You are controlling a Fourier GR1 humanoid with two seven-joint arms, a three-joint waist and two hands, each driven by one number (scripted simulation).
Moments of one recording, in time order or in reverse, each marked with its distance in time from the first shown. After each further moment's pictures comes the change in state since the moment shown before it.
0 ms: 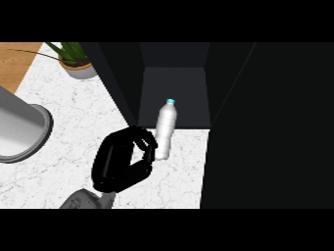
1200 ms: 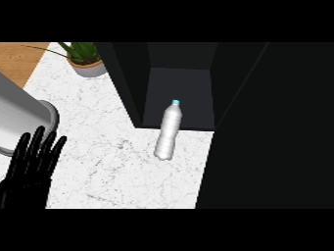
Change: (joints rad) left arm 0.430 0.299 0.242 -0.348 0.221 -0.183 -0.018; right arm -0.171 -0.194 0.285 -0.012 0.079 0.014 0.091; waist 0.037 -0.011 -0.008
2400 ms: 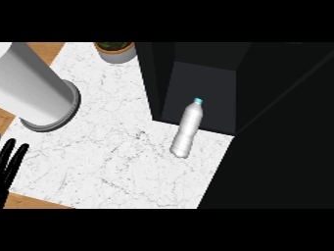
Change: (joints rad) left arm 0.112 0.178 0.154 -0.038 0.129 -0.254 0.004; right arm -0.233 0.050 0.043 0.020 -0.048 -0.032 0.180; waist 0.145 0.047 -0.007
